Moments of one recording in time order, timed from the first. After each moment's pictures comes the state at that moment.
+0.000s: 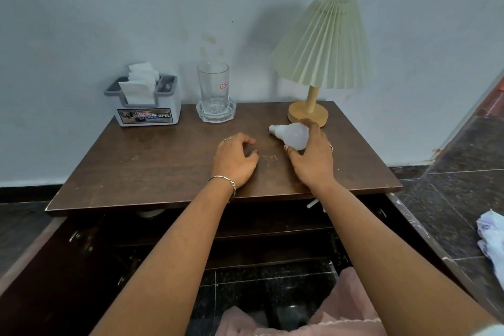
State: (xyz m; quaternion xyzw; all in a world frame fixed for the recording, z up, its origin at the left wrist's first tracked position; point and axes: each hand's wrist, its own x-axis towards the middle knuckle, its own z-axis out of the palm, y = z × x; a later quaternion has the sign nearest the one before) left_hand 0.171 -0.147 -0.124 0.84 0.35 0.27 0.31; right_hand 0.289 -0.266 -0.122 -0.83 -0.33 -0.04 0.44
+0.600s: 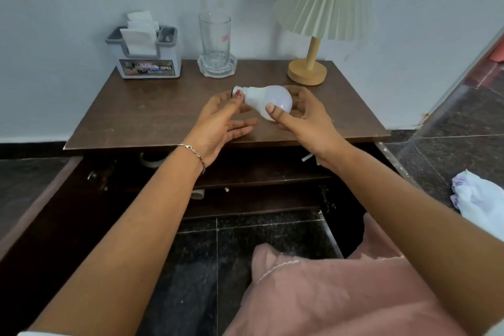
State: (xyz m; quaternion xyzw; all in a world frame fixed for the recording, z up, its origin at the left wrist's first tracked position) left_hand 0.087 -0.189 -0.089 0.55 0.24 0.25 0.76; right_hand 0.216 -0.316 -0.083 -0.71 -0.39 0.20 0.56
